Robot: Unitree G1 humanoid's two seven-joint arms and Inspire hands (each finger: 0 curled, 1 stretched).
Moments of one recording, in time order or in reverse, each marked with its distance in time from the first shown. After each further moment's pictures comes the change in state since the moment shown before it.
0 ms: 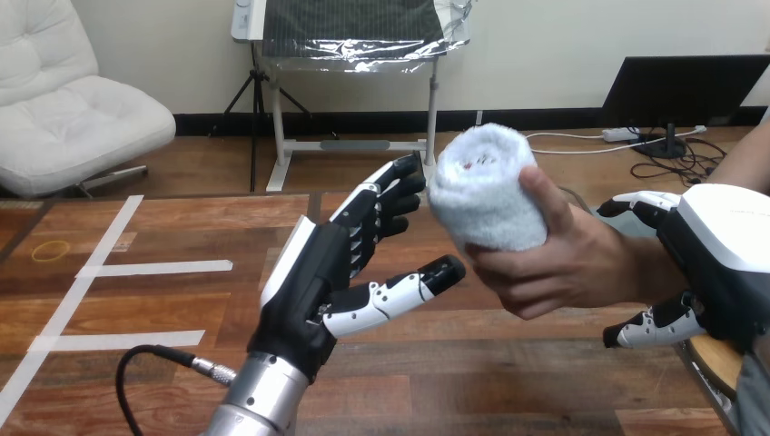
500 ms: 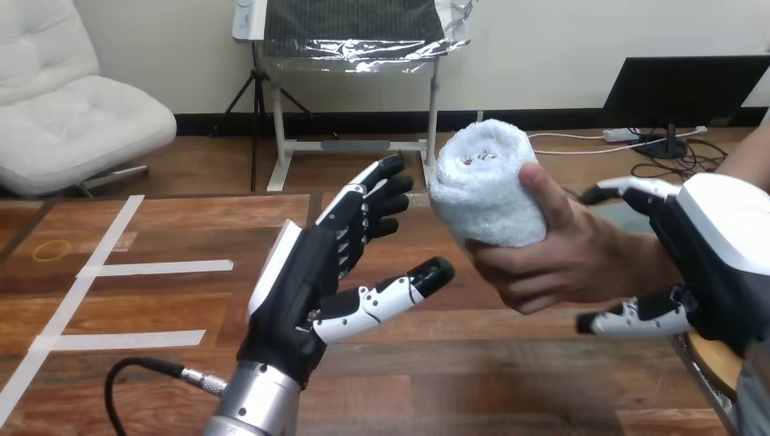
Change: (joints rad) left arm 0.034 -0.004 0.006 0.000 0.009 -0.065 0.037; right arm 0.048 0.148 -0.017 -0.123 0.056 -0.013 -0.080
